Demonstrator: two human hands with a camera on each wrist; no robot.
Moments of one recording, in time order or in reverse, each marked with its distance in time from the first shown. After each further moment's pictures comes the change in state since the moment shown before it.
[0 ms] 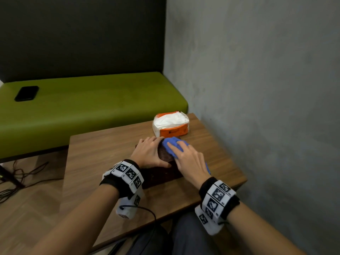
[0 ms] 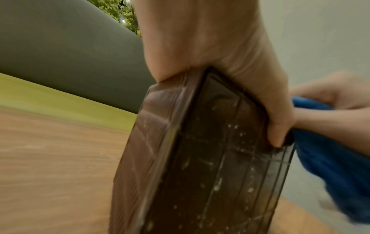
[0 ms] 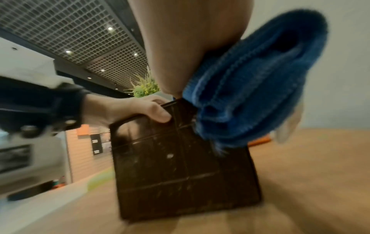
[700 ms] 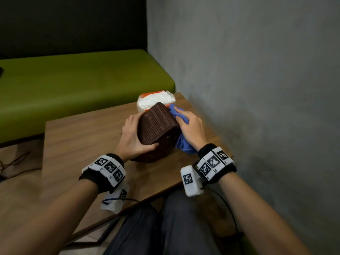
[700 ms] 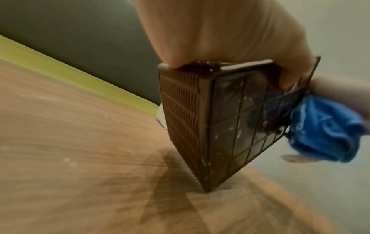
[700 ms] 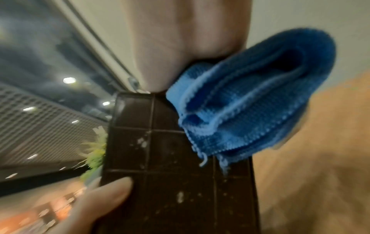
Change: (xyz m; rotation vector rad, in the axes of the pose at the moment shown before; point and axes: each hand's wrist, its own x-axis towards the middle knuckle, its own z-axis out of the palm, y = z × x) left_hand -0.012 -0.003 0.030 -0.439 0.398 0.117; right_hand 0.013 0.047 -0.008 0.747 0.187 0.375
